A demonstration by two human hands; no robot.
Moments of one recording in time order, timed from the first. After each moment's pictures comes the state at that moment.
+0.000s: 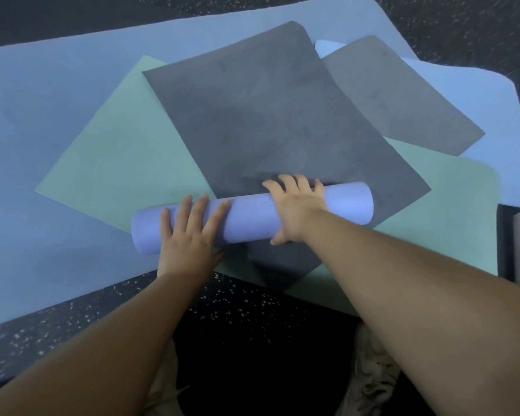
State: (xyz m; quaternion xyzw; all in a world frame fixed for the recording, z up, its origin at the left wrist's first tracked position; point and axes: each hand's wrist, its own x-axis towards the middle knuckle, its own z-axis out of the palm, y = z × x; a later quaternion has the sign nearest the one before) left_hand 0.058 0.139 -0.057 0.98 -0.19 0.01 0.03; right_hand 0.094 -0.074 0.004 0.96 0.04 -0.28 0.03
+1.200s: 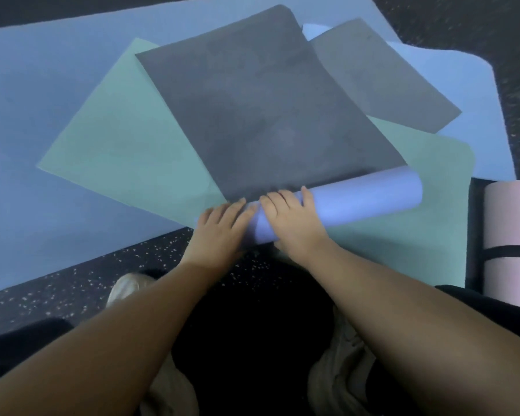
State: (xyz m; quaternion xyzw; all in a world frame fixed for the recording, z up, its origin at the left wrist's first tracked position) left_hand 0.013 0.103 -0.044 0.93 -0.34 0.01 0.13; right_hand -0.003 -0.073 -0.007 0.98 0.10 -0.12 0.12
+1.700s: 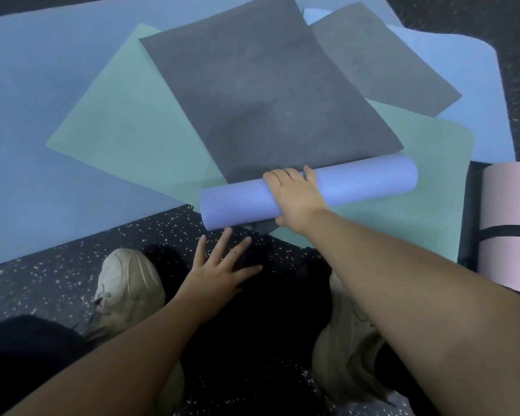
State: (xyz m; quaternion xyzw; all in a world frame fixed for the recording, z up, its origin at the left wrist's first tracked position) left_hand -0.091 0.131 -0.062 0.92 -0.40 -0.08 0.01; right_hand -0.001 -0.085 0.002 0.98 0.11 -0.19 0.01
